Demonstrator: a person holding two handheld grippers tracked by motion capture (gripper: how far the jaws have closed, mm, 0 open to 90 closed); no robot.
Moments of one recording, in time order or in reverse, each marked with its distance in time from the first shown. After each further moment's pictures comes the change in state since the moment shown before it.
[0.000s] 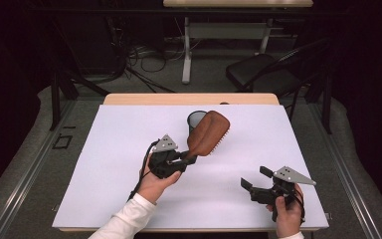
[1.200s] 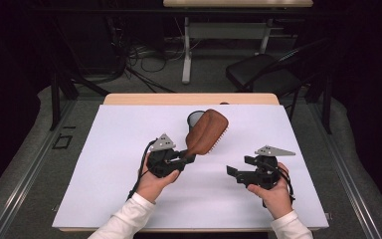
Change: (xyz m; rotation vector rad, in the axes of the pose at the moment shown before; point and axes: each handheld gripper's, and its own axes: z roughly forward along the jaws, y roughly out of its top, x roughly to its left) left arm 0.004 0.000 -0.004 -0.016 -0.005 -0.016; right arm 0.017 0.052 0.041 0.190 0.051 0.046
